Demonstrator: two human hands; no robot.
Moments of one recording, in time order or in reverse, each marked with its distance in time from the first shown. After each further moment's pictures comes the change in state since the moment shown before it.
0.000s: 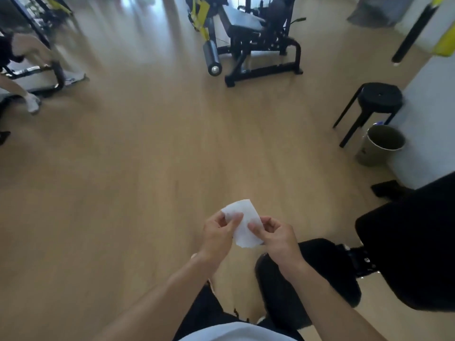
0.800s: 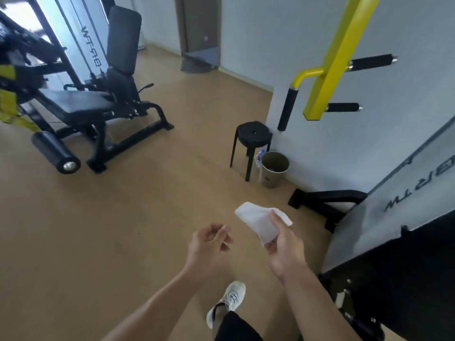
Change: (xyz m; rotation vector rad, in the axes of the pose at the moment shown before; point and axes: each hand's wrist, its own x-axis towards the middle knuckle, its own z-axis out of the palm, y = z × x) left_hand 0.395 0.204 0.156 0.251 -0.642 0.068; right_hand 0.309 -0.209 -0.067 0.828 0.972 -0.059
